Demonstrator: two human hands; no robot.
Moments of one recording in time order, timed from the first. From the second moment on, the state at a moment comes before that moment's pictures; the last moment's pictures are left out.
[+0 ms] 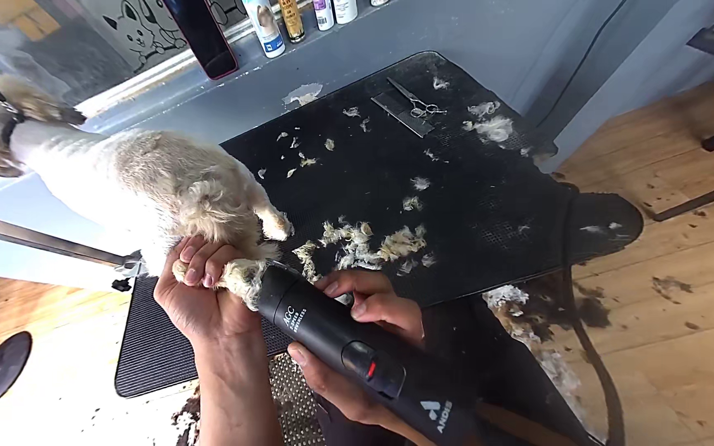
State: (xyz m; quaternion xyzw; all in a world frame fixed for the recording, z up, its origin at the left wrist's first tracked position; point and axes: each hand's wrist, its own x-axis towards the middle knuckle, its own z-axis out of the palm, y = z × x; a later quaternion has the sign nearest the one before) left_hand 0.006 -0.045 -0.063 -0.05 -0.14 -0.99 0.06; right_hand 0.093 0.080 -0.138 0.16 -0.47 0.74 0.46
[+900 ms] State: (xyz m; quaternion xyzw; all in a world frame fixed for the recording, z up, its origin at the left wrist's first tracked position) left_hand 0.005 -0.043 -0.063 -0.06 -0.14 -0.99 0.05; right_hand 0.090 0.114 -0.129 0.10 -0.36 0.89 0.27
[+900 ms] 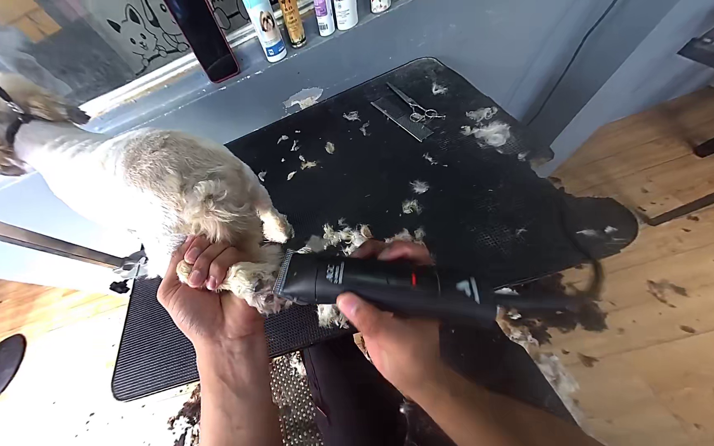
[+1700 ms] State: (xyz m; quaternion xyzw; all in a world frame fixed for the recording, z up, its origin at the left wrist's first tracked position) left_hand 0.003 -0.052 -0.066 -0.09 -0.09 -0.99 -0.03; right_hand 0.072 0.124 -0.122 0.20 -0.38 0.88 0.19
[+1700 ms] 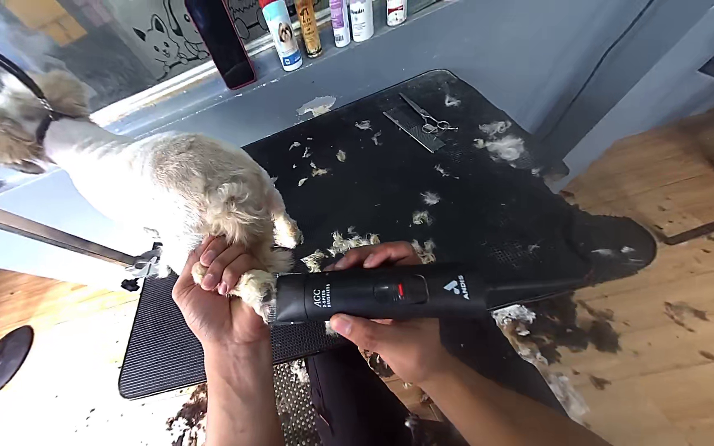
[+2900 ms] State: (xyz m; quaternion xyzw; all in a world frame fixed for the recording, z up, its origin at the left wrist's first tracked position) left_hand 0.000 -0.048 -0.065 -0.07 -0.13 -0.99 0.00; right_hand 0.083 0.118 -0.096 0.12 -0.43 0.87 0.23
